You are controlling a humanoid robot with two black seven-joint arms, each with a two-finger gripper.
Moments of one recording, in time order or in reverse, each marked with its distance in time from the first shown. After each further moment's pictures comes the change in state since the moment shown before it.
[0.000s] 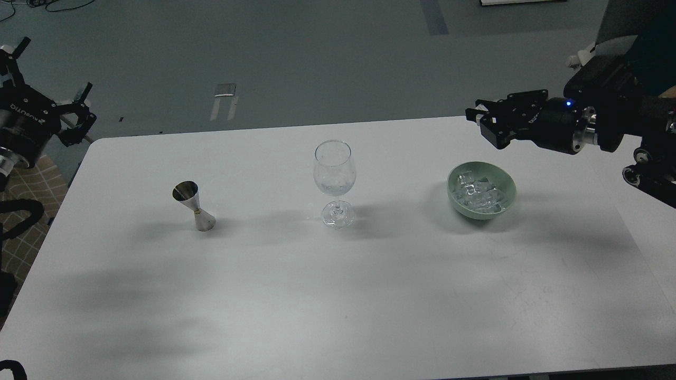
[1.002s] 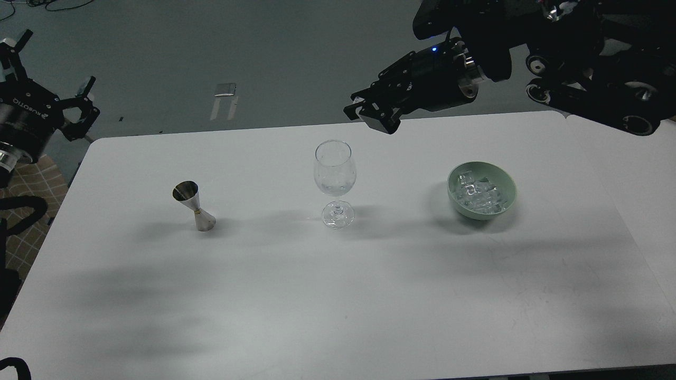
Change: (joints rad) left arm -0.007 -0.011 0.000 -0.020 -0.001 0.000 0.000; right arm 0.510 0.285 -0.261 0.057 0.149 0.420 0.033
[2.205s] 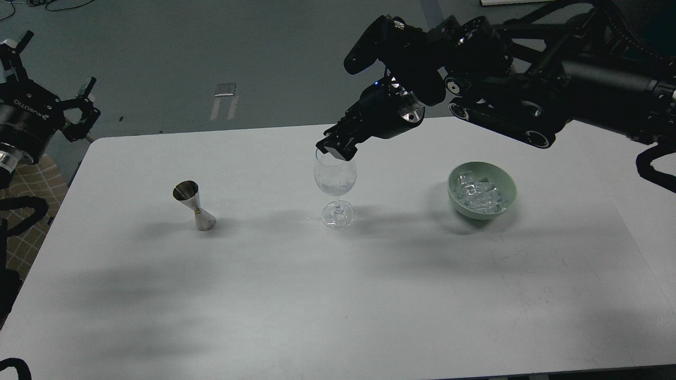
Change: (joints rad) left arm 0.001 0.000 0.000 0.000 0.000 0.000 0.000; right arm -0.053 0.297 -0.005 -0.263 0.006 0.134 0.002
